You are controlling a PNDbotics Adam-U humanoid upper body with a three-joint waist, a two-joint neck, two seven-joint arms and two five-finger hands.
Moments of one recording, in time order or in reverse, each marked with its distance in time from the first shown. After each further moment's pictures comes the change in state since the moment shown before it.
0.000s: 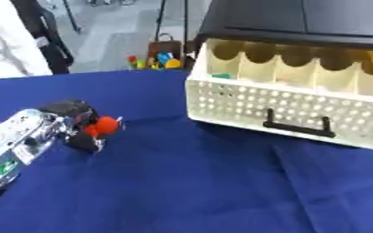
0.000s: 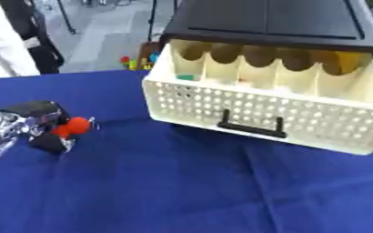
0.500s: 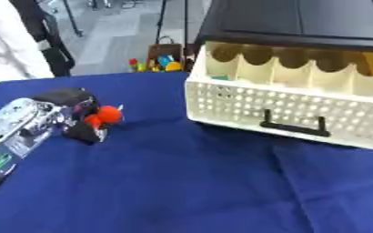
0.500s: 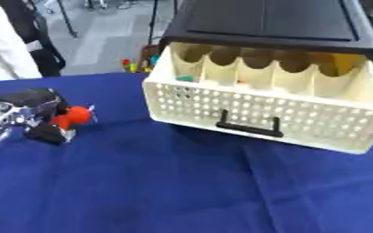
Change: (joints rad) left arm -0.013 0.016 0.041 -0.098 0.002 0.038 0.001; right arm 0.001 0.000 0.000 0.000 0.000 -0.001 -0.001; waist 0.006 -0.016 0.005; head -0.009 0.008
